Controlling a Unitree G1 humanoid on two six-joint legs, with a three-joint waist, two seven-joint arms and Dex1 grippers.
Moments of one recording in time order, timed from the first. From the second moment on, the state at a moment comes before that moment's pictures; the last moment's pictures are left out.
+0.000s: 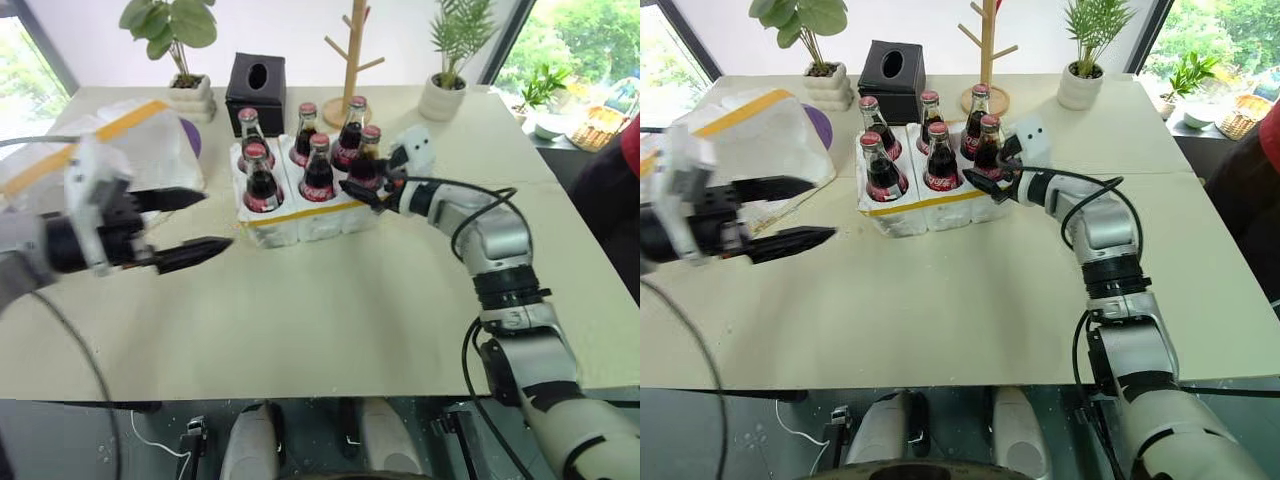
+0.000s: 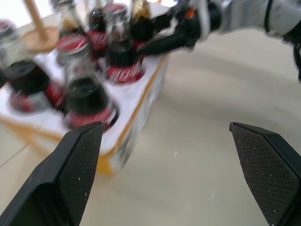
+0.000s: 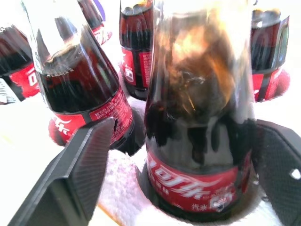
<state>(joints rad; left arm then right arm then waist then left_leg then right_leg) -0.19 1.12 0.55 -0.44 -0.90 0.91 -0.95 -0.83 -0.43 0.00 0.22 0.39 0.65 0.67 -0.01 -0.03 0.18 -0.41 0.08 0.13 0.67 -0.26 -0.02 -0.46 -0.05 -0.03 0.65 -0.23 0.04</state>
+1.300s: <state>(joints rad) -1.09 1.18 -0.11 1.33 0.25 0.03 -1.24 -0.79 -1.00 -0.34 -0.31 1.07 1.11 0.94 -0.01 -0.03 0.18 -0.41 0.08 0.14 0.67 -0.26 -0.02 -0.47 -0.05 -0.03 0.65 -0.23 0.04</state>
